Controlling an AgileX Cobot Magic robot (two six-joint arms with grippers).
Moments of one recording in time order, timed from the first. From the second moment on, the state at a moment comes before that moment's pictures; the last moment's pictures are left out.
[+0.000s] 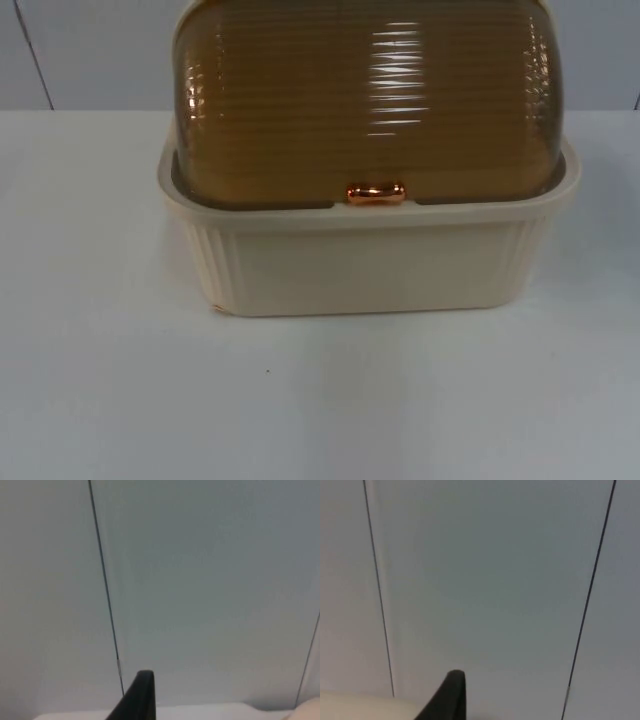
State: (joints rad) right arm 0.03 0.89 -1.12 0.27 0.40 -0.33; left arm 0.08 0.96 -1.05 -0.45 0.33 0.44
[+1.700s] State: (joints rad) right arm 0.03 0.24 -1.09 0.07 1.08 -0.16; left arm 0.08 0.24 -1.00 -0.22 0.91 0.25
